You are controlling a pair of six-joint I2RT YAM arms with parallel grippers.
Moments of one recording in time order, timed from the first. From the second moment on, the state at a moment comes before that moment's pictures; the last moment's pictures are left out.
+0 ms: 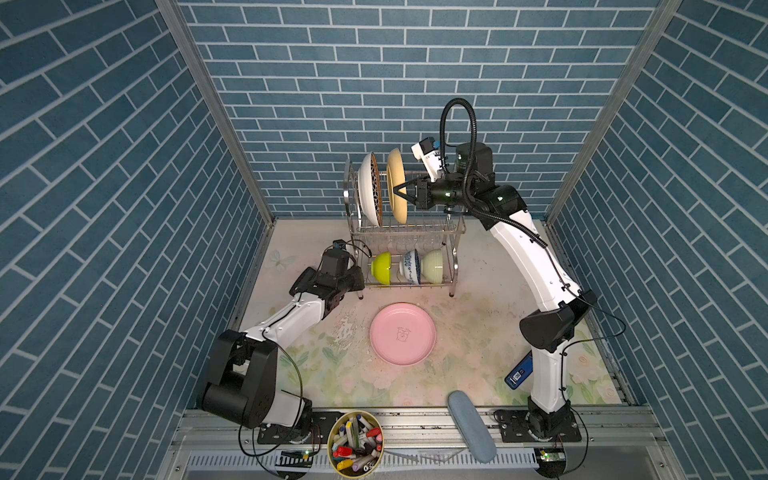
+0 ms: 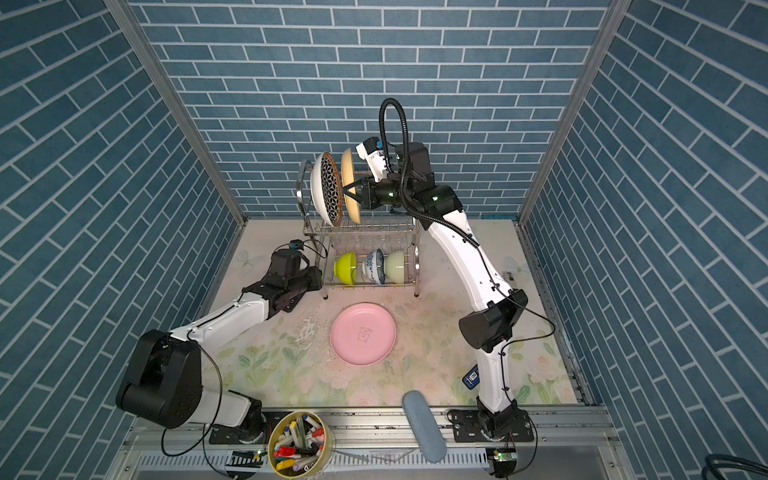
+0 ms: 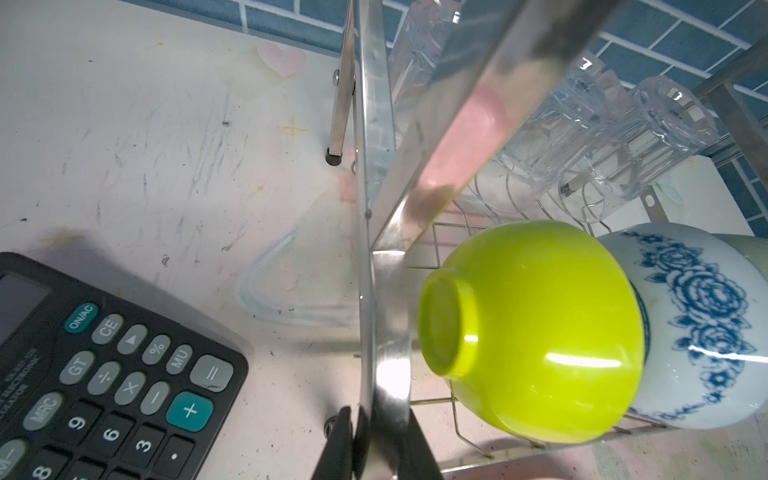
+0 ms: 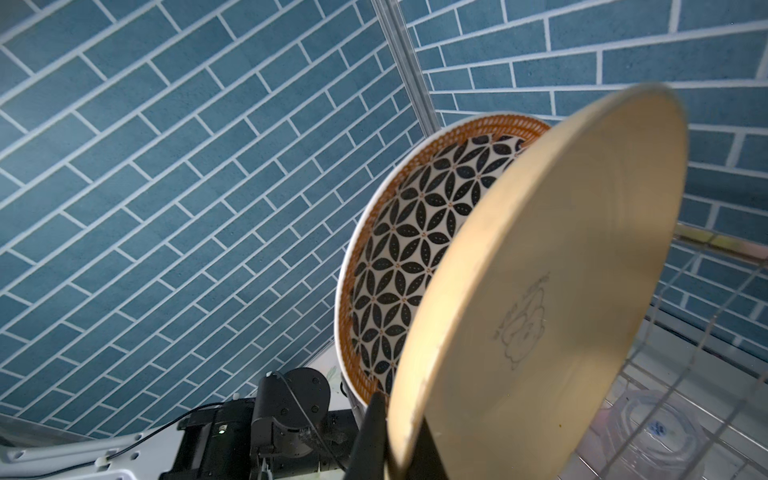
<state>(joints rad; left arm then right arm) -0.31 1.44 0.85 -0.08 0.01 -0.39 0.62 2.02 2.44 -0.70 -0.64 0.27</state>
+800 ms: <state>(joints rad) -0.31 1.44 0.85 -0.09 0.00 -0.40 0.63 1.77 2.27 -0.63 -0.67 0.25</state>
